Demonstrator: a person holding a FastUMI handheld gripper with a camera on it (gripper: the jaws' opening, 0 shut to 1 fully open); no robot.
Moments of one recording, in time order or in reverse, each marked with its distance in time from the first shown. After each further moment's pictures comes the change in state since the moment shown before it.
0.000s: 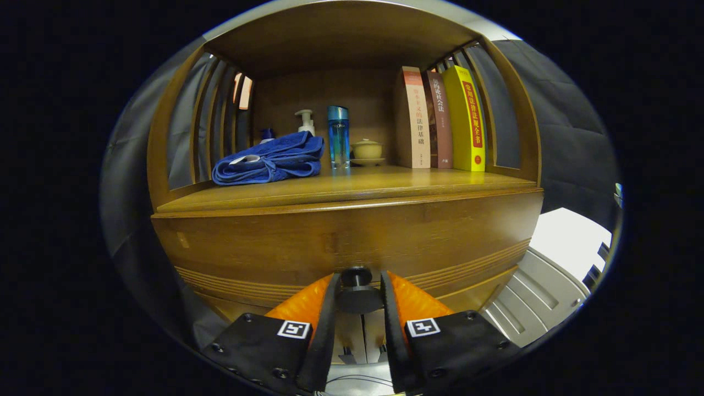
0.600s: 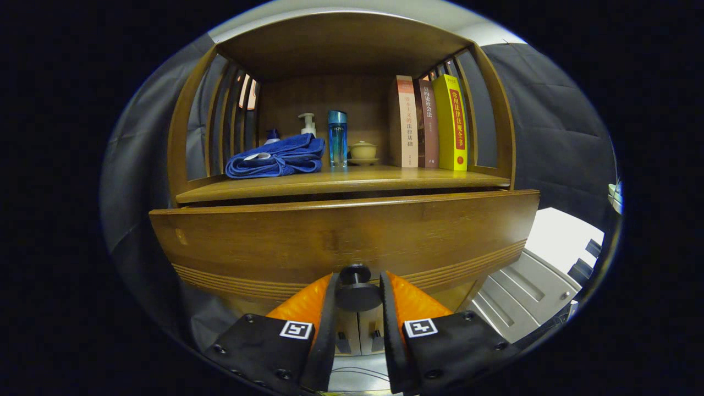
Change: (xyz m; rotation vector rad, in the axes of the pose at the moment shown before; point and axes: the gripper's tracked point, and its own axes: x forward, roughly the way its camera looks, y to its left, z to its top) arm -0.061 -0.005 -0.007 -0.030 -0.005 0.011
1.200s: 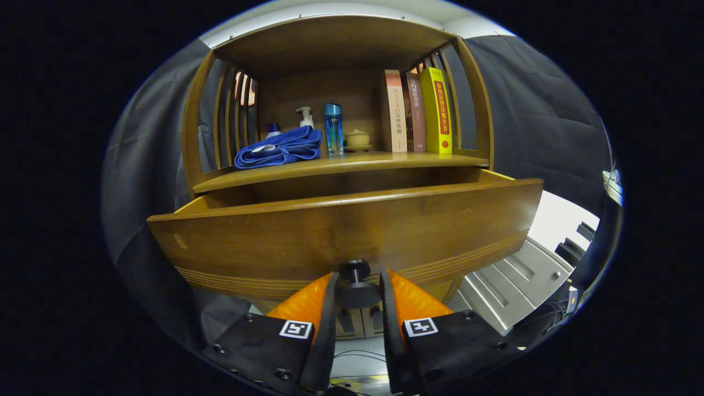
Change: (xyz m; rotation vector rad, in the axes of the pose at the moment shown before) arm -0.052 -0.007 -0.017 0.047 0.069 -0.008
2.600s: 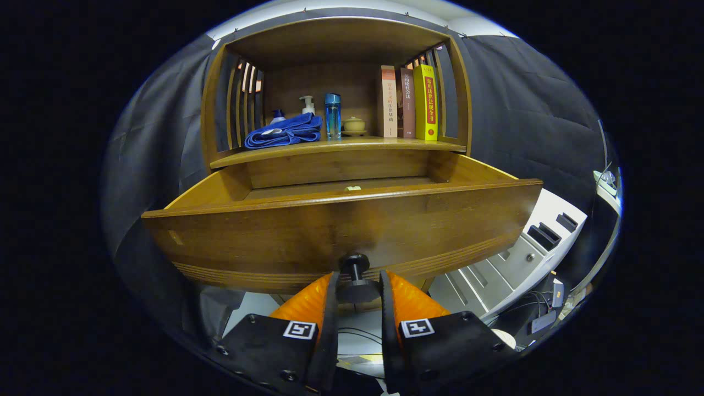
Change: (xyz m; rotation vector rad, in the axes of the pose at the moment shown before) arm -0.077 -0.014 -0.025 -0.041 0.104 -0.010
